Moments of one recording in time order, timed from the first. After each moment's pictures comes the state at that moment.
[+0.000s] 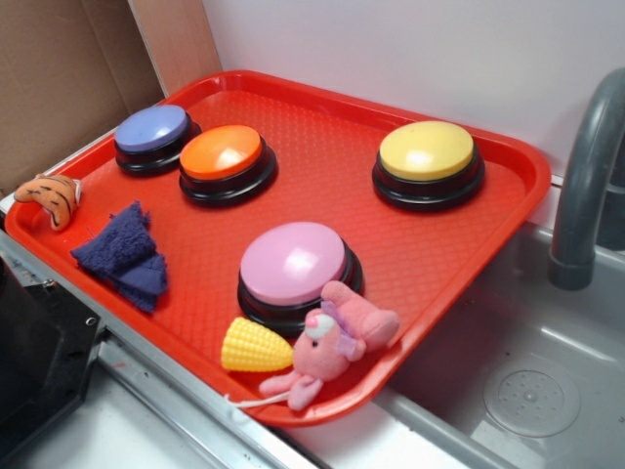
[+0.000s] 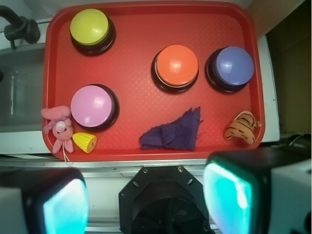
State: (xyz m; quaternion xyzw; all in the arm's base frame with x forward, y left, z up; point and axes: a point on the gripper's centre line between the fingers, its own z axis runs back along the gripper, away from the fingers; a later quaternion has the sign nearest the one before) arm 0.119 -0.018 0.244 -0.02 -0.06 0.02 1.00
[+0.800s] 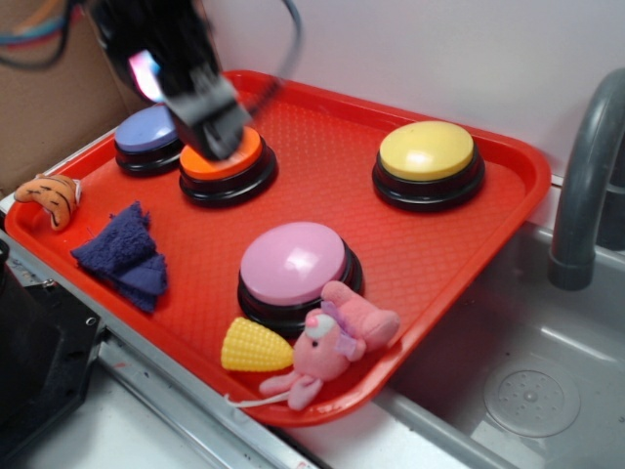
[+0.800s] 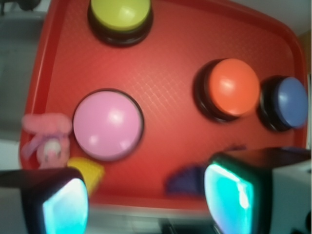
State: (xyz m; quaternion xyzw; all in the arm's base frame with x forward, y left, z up) arm 0.162 -0.106 0.140 0.05 -0.07 -0.10 0.99
